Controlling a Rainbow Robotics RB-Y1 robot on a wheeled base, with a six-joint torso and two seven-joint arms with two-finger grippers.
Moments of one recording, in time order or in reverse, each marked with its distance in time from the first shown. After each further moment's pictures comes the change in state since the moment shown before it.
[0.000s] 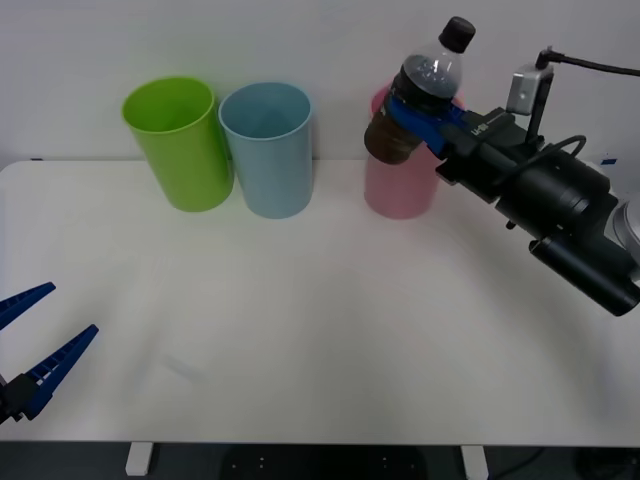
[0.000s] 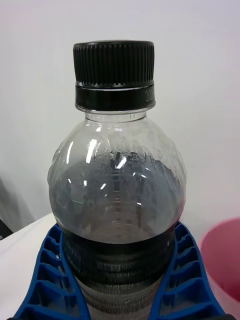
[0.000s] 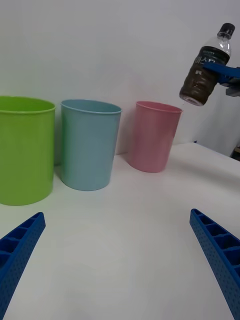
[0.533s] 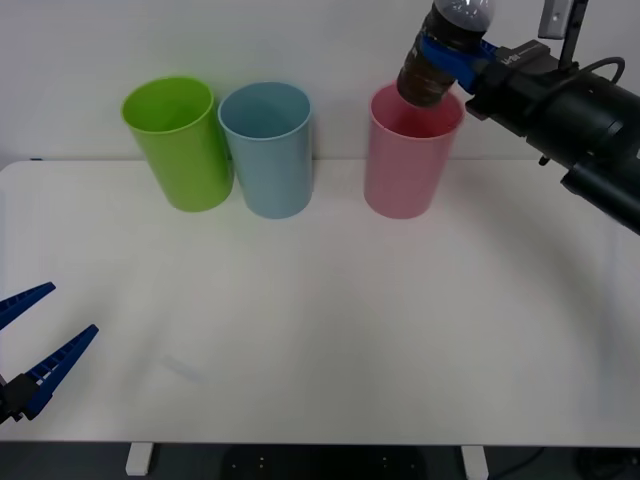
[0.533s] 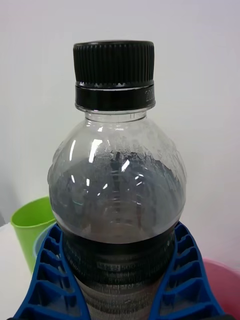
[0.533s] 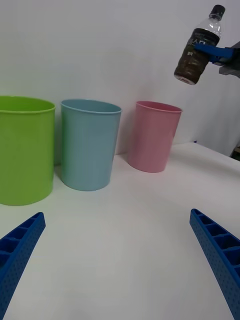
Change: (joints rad) right arm -0.223 -0.115 0.020 0.209 -0.032 0.004 -0.028; left arm 0.000 0.000 0.000 0.000 0.000 0.000 0.000
